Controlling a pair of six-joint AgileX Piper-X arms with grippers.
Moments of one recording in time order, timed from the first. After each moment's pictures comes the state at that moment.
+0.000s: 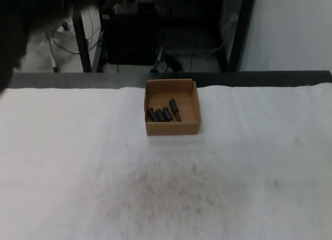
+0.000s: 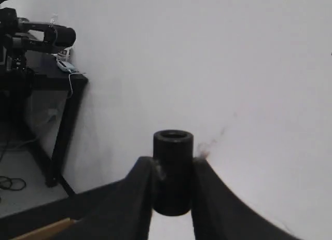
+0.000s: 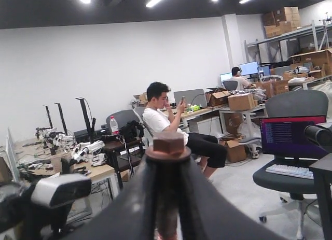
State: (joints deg) left arm -22.9 64.4 -47.3 -13.0 26.1 -17.2; right arm 23.5 70.3 -68.5 -14.3 -29.9 21.5
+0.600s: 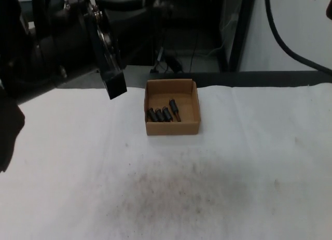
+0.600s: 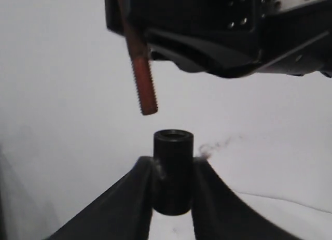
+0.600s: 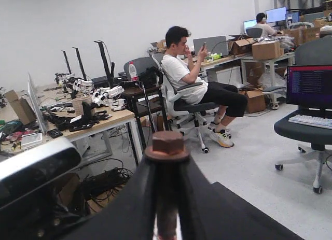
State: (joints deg) left arm -22.9 62.3 -40.3 -28.2 43.4 -6.1; right arm 35.3 73.3 -68.5 -6.3 -24.5 13.3
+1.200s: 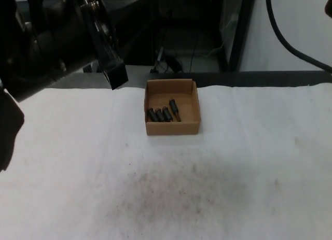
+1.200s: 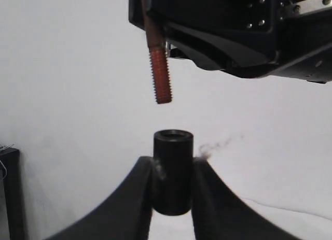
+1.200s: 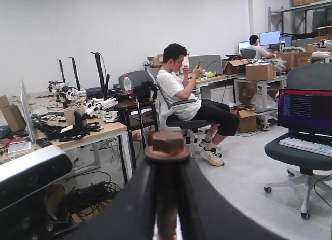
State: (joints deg) left arm -22.9 62.3 -40.3 -29.5 40.0 -5.8; right arm 35.4 73.3 -68.5 -9.8 -24.0 11.1
